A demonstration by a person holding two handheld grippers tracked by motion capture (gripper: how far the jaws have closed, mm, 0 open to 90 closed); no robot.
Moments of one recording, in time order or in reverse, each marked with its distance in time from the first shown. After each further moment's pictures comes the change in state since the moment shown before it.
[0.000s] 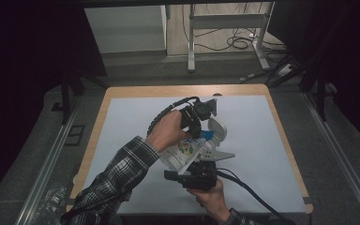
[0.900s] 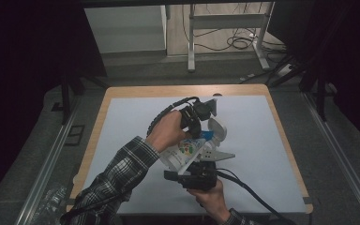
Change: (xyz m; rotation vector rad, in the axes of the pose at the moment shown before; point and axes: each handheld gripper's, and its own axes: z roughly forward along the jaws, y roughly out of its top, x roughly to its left) left arm 0.000 -0.001 0.000 0.000 -0.002 -0.003; right arm 0.001 0.000 0.000 -0.002 0.003 -0.001
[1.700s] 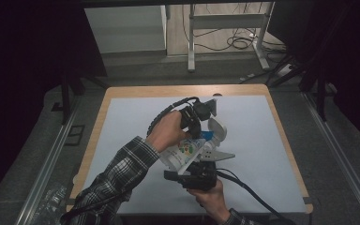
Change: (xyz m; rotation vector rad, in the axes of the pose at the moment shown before) left arm 0.001 0.000 0.001 0.003 -0.002 0.000; right arm 0.000 0.000 0.000 -0.001 0.001 0.002
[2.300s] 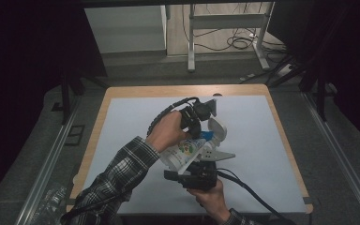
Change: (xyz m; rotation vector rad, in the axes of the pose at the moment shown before) left arm 0.000 0.000 0.001 0.003 -0.005 -0.002; right arm 0.000 0.001 0.000 -0.007 0.002 -0.001
